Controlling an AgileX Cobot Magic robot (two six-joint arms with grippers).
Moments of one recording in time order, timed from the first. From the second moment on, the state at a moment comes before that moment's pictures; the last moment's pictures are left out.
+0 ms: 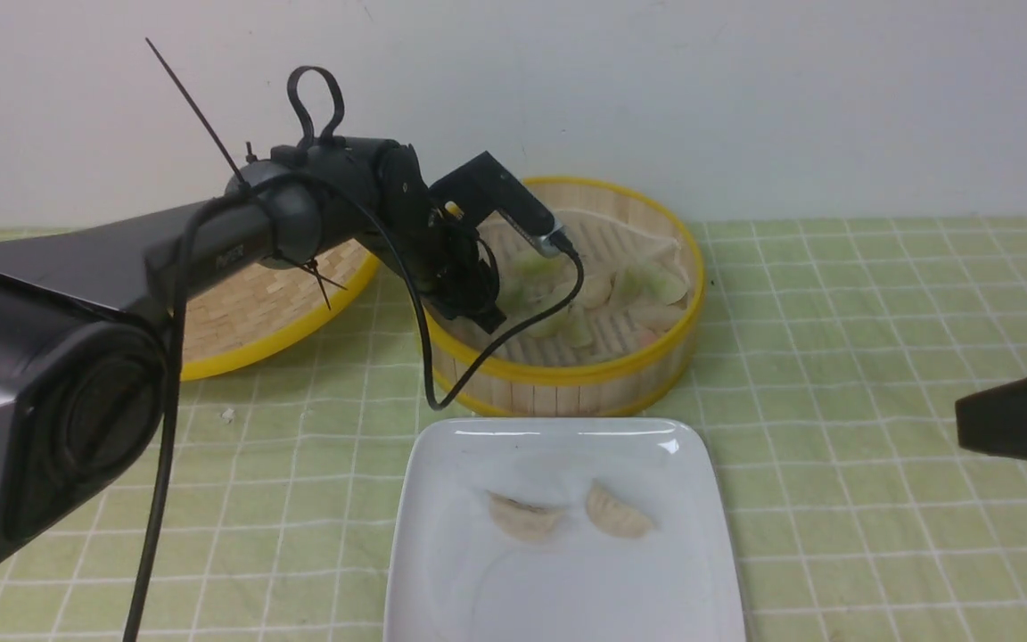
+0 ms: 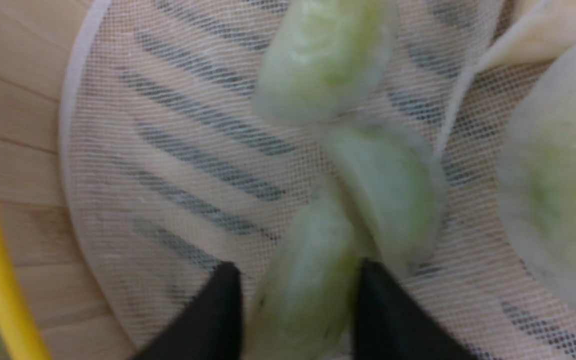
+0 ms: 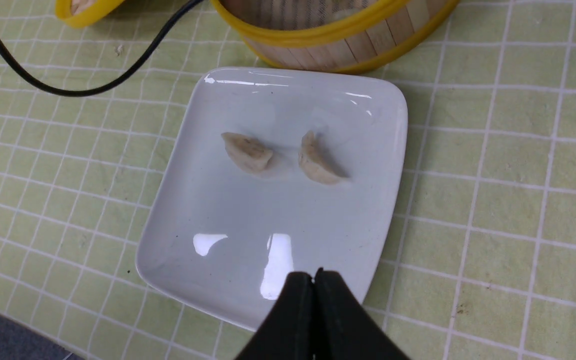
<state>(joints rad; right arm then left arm) 0.13 0.93 -0.92 0.53 1.10 -0.14 -0.35 2.31 -1.86 -0.16 0.60 0.62</state>
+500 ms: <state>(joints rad) 0.13 0.93 -0.92 0.57 1.11 -0.17 -0.35 1.98 -1.86 -0.18 0.86 0.46</state>
